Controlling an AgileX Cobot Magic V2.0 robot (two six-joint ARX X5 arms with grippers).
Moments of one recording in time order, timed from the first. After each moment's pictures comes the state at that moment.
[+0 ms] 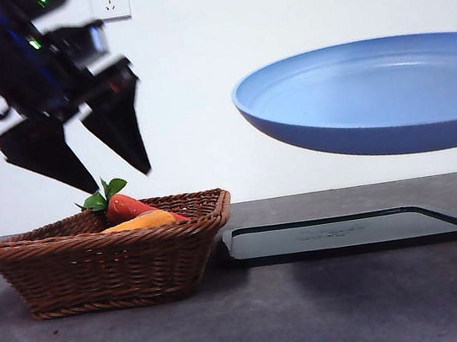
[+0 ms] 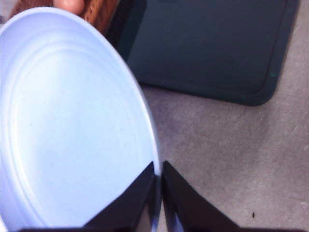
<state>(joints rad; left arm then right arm) -0.44 1.53 1.11 -0.51 0.17 0.01 0.09 0.83 0.75 -0.77 -0.48 0.09</state>
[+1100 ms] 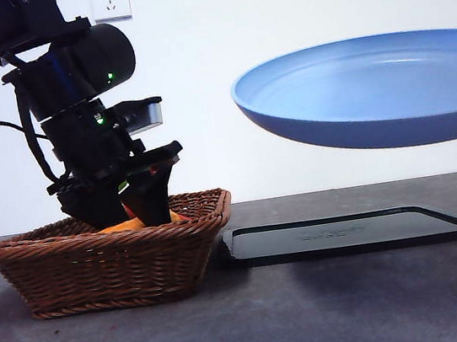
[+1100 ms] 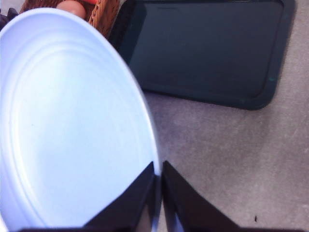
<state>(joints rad) -0.49 1.79 1.21 -0.48 0.11 0.05 0.09 0.83 0.75 -0.75 -0.47 0.12</state>
